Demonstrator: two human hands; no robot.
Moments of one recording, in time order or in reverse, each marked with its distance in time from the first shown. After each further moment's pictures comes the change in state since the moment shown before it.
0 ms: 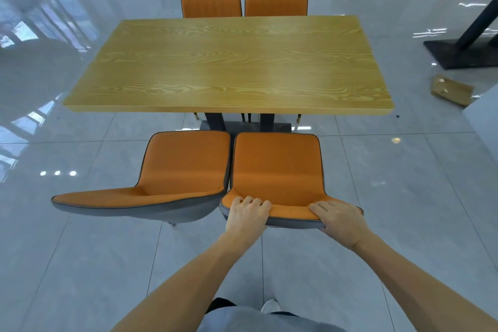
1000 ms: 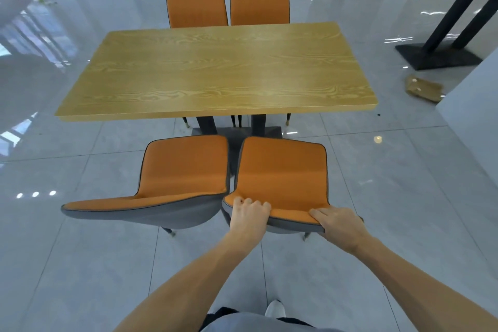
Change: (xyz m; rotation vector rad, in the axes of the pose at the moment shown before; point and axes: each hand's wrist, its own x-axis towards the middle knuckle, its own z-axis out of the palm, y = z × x) left_hand -0.024 -0.003 -0.014 0.038 -0.072 -0.027; right_hand -0.020 -0.042 -0.006 0.030 -0.131 0.123
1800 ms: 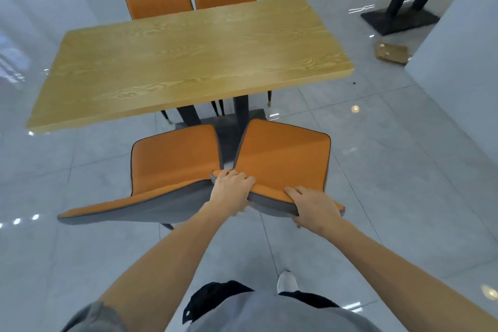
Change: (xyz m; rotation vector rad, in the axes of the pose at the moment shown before) left_hand 0.001 -0.064 0.008 0.052 0.064 0.286; right_hand 0.009 -0.101 -0.008 0.093 -0.243 0.380
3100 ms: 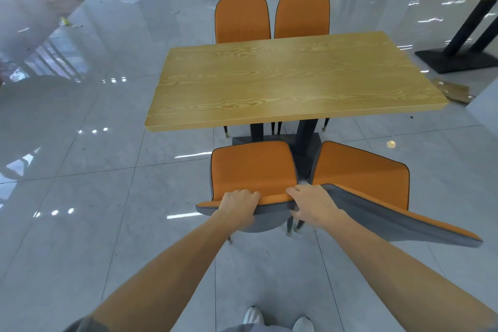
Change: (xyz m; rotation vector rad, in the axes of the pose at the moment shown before) left_hand -0.167 -0.230 -0.017 -0.065 -0.160 -0.158; right_hand 0.119 -0.268 -0.027 -0.142 0.028 -0.200
